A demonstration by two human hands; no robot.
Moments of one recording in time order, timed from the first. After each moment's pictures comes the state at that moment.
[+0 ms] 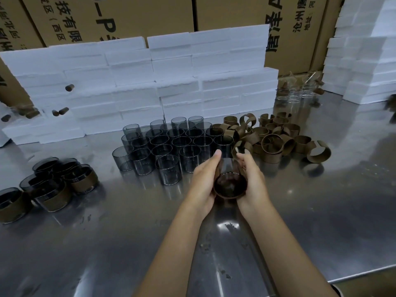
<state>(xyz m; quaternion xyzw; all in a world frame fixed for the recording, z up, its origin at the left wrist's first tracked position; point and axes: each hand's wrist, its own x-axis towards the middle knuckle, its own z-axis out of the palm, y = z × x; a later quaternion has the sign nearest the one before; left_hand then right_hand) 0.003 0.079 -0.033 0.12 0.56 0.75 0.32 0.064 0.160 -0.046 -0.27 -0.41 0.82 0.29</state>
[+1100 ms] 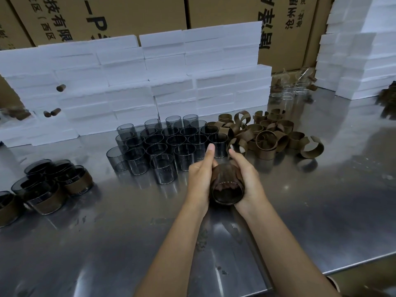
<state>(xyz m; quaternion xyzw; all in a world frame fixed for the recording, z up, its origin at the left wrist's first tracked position) 0.004 0.087 -0.042 0.15 0.61 0.74 0.22 0.070 0.155 -0.037 -0.23 -0.36 0.86 0.27</state>
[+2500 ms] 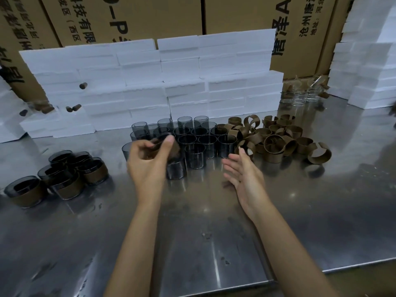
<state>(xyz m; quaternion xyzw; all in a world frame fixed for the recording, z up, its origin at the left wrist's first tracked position) -0.029 -0.005 -0.011 0.10 0.63 0.75 -0.17 0.064 0.158 -0.051 -0.23 -0.46 0.80 0.29</state>
